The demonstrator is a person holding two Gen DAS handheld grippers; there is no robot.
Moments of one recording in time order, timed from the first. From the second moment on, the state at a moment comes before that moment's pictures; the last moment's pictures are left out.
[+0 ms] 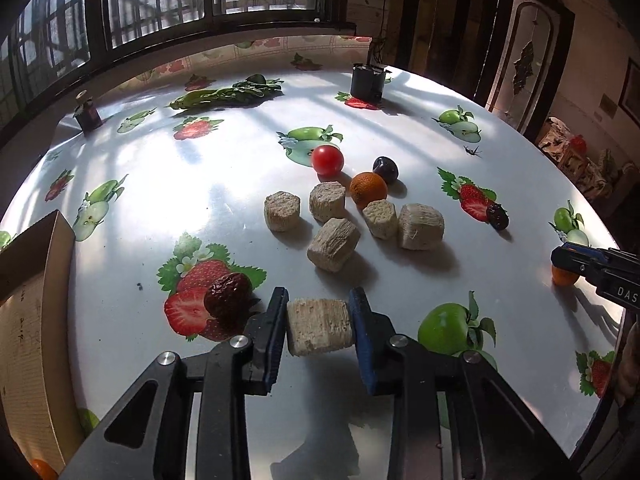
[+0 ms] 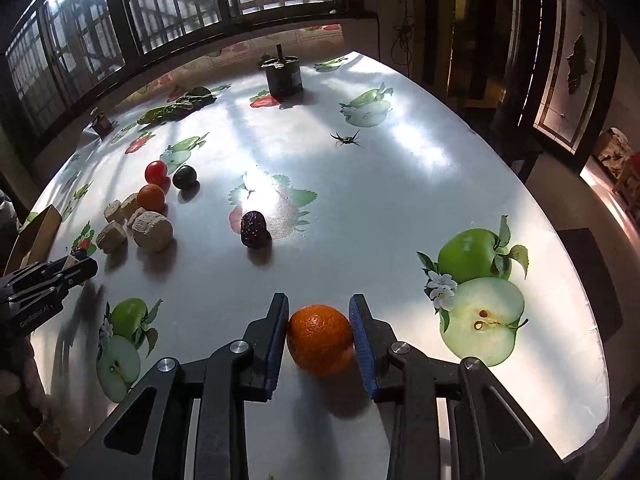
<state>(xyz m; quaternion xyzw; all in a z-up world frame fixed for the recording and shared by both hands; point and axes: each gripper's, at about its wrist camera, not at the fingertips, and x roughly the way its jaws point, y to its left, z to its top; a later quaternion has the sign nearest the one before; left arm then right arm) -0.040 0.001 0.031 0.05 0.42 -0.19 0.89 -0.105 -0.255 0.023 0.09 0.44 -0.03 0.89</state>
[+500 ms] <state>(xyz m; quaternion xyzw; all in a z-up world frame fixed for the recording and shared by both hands) -0.077 0.188 0.118 -0.05 0.39 -0.09 0.91 -0.085 -0.084 0.094 0.07 0.40 0.19 0.89</state>
